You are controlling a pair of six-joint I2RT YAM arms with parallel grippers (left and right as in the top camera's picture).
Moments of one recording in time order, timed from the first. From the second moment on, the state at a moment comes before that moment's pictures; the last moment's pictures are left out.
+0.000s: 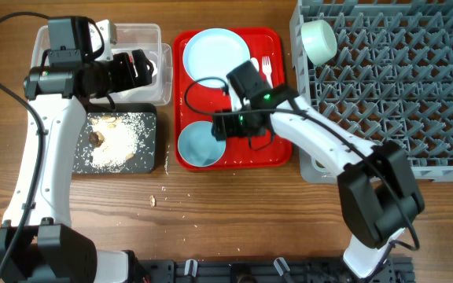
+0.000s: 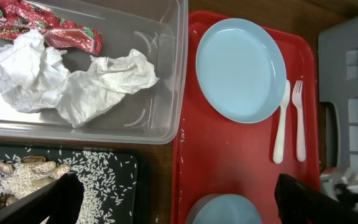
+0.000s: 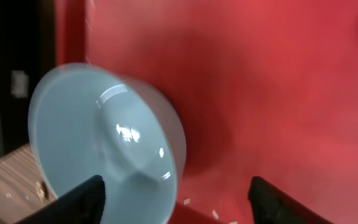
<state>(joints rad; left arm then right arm) 0.04 1.58 1.45 -0.84 0.26 -0.20 0.59 1.91 1.34 -0.68 -0.30 0.44</state>
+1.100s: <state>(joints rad) 0.04 1.58 1.45 -0.84 0.26 -0.20 0.48 1.75 1.33 -0.82 -0.15 0.55</state>
